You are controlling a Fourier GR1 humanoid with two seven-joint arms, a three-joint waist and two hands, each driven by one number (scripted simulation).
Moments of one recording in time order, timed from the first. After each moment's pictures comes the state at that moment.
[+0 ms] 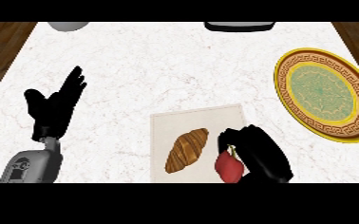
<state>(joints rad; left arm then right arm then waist) -0.17 0.25 0.05 -1.40 0.08 0.03 0.16 -0.02 -0.28 0.49 -1.78 0.92 0.19 0.12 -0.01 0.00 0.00</state>
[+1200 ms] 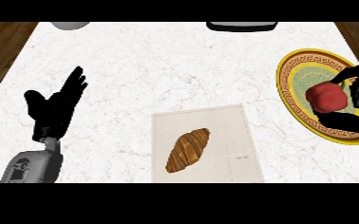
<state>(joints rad) -0.17 0.24 0.07 -1.40 0.06 0.01 0.15 -0.14 -0.37 -0.22 -1.72 0.60 -0.02 0.03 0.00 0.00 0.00</state>
